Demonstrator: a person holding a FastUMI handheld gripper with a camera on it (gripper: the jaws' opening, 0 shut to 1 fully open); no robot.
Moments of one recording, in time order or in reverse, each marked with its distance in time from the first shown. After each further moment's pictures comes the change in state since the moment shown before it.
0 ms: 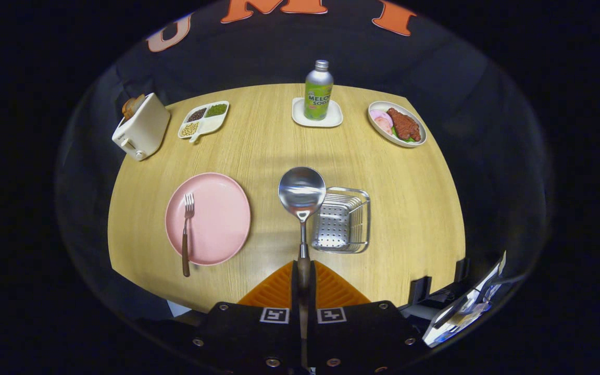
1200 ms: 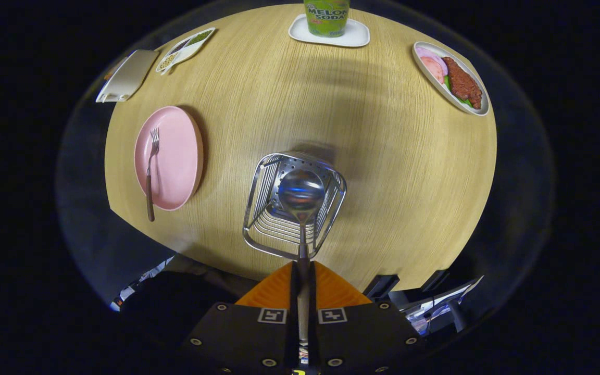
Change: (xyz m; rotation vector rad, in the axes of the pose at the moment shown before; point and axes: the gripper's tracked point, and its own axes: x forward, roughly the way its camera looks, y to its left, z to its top) arm 0.058 -0.058 -0.011 -0.217 0.617 0.137
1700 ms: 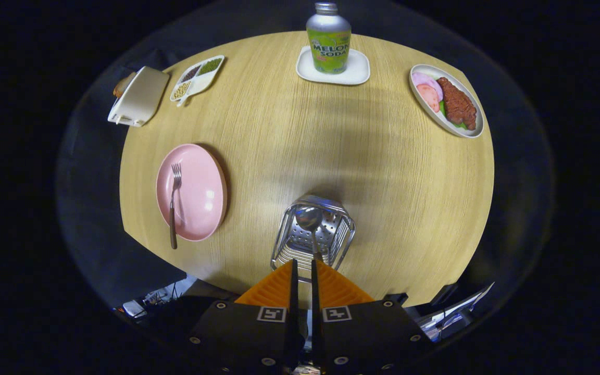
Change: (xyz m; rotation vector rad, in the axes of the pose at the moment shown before) arm -0.034 0.020 0.044 0.032 -0.281 0.052
